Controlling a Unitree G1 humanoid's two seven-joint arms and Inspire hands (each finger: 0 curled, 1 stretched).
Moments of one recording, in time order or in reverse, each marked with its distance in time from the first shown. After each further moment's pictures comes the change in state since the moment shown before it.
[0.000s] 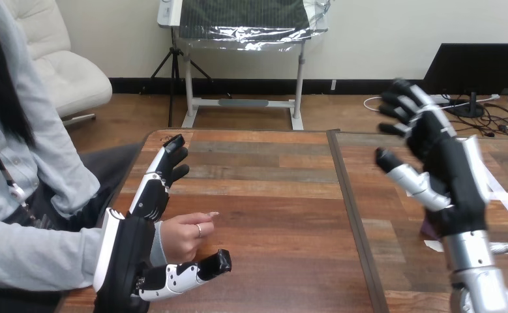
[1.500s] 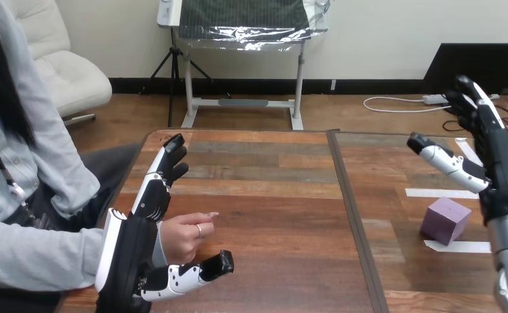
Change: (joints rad) left arm 0.000 -0.008 -0.002 0.001 -0.014 0.000 -0.019; right arm -0.052 -0.179 -0.017 0.046 -0.248 0.225 -0.338
